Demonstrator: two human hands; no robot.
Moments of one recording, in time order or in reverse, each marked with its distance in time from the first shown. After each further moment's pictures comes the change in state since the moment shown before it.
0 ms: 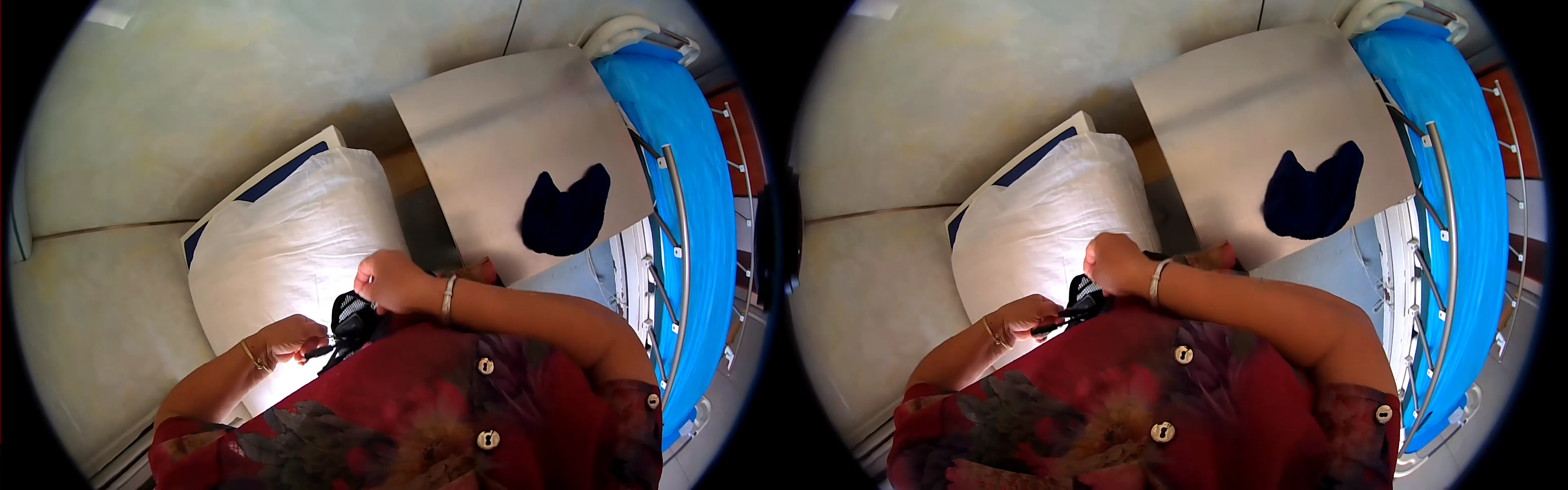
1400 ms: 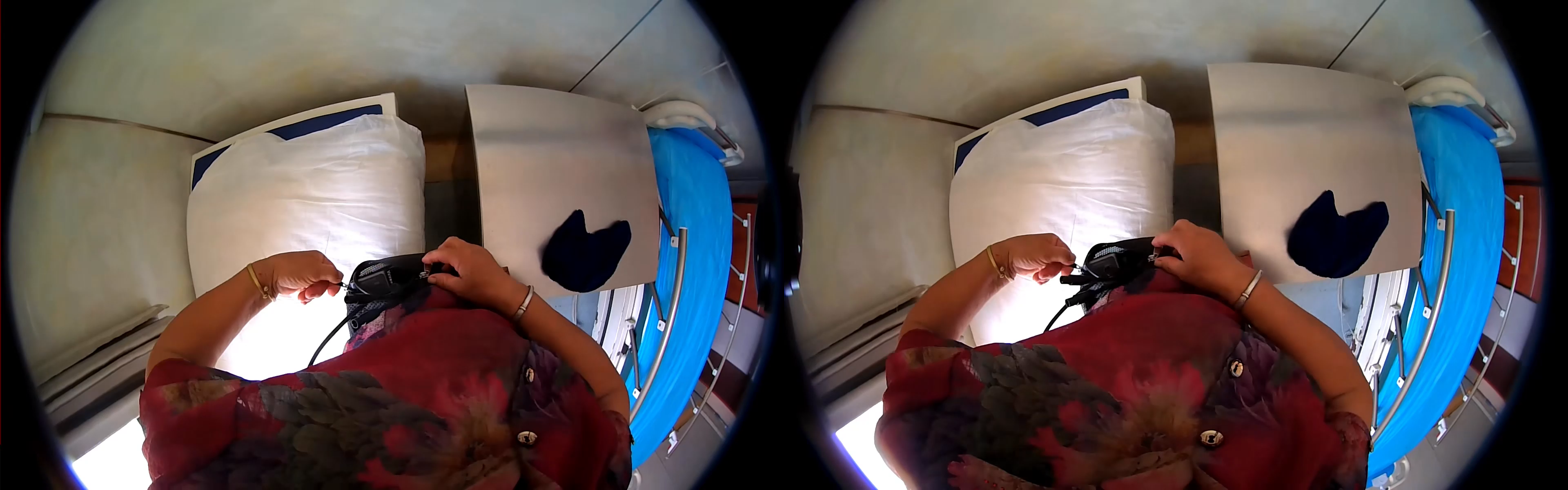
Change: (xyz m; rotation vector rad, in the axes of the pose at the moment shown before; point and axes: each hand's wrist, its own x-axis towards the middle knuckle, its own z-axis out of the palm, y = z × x) left_hand 0.011 0.018 -0.011 0.051 -0.022 0.117; right_hand -0.029 0.042 -0.035 -0.537 -0.011 -0.287
